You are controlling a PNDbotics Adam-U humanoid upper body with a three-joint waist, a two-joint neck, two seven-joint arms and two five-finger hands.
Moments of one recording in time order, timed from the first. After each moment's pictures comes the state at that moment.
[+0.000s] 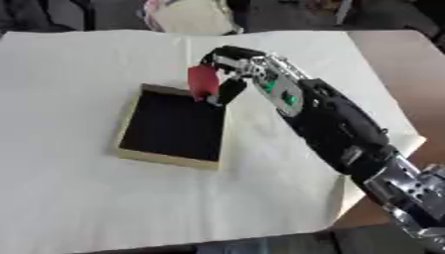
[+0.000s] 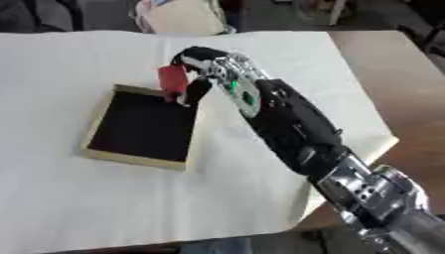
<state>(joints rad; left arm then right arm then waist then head) -0.13 0.17 0.23 -1.96 0.13 -0.17 0.17 -0.97 -0.19 0.38 -0.92 0.78 0.02 0.43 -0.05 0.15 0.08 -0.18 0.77</state>
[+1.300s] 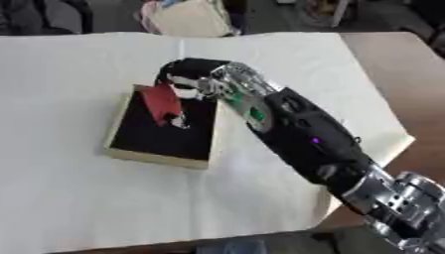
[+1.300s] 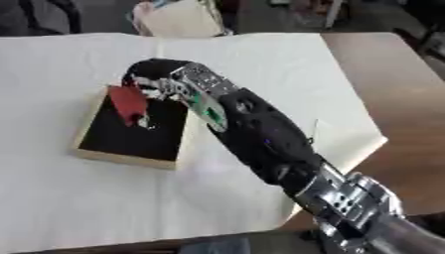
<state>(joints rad) -0.13 0.17 0.23 -1.96 0.13 -0.17 0.16 -0.94 -0.14 0.48 -1.11 0.88 -0.06 0.53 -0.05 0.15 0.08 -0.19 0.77</state>
